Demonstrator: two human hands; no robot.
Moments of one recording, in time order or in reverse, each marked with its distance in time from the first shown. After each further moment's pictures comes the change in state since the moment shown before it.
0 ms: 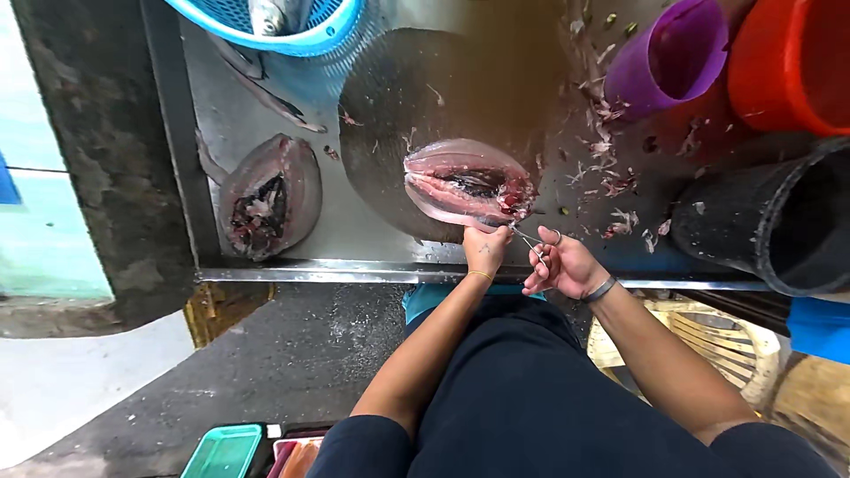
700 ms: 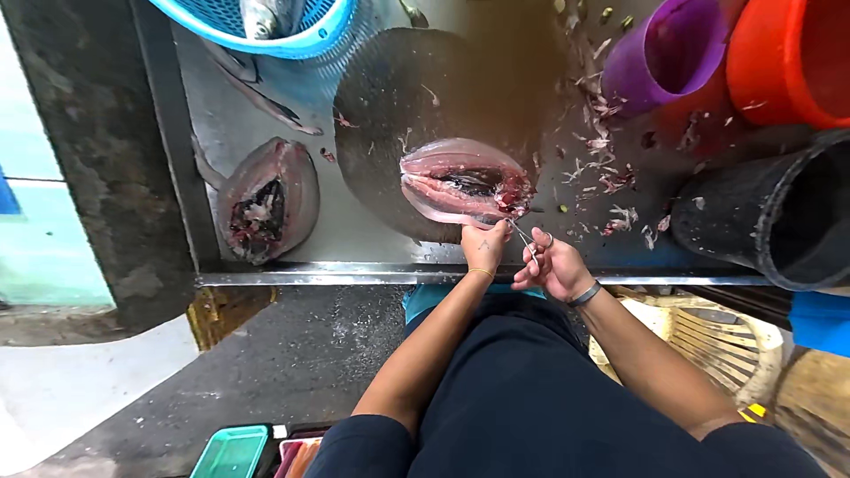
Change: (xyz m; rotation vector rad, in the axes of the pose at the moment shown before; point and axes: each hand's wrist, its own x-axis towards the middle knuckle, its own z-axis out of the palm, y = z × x) left_hand 0.000 0.007 0.006 0.011 0.035 -0.048; right_hand 0.007 0.018 0.011 0.043 0.088 -0.141
